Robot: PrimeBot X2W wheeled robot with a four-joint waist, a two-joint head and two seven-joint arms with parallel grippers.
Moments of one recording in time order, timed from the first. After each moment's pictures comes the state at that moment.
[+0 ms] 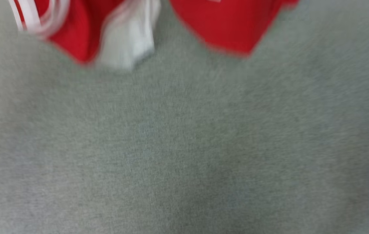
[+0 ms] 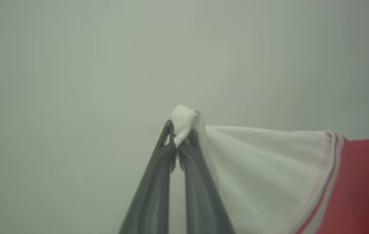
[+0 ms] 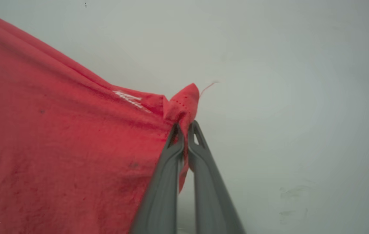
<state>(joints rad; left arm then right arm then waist) -1.44 0.77 -0.23 0.02 -0.62 -0.06 0.04 -1.20 -0.39 0.05 -0.02 0.43 0.13 0.56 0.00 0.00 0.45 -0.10</state>
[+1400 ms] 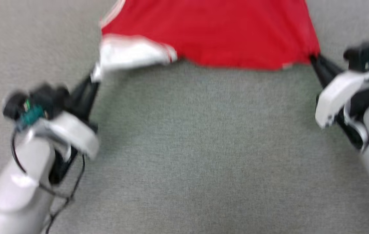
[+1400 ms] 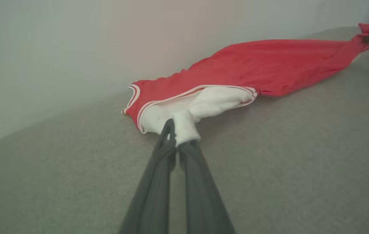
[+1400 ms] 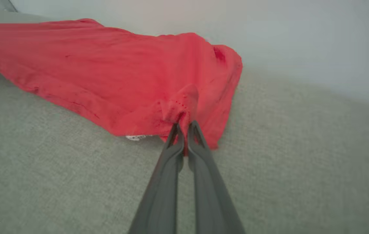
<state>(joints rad) -0.64 0.52 -0.47 0.36 -0.47 -0.13 -0.26 -0.81 -0.39 0.42 0.62 0.40 0.13 0.01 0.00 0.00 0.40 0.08</state>
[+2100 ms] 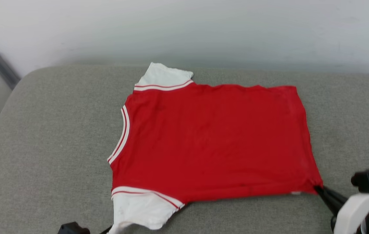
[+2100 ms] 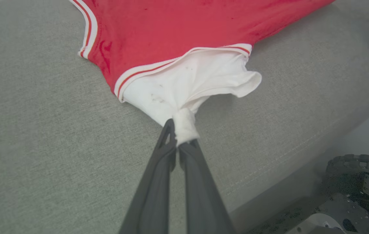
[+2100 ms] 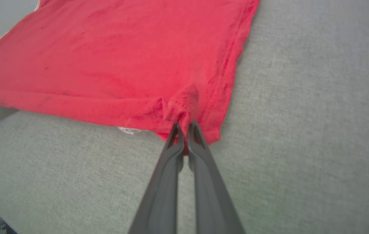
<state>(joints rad) 0.09 0.73 -0.57 -0.08 -0.60 -0.02 -0.02 -0.18 -0.57 0.44 0.35 0.72 0.13 0.09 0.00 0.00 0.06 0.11</state>
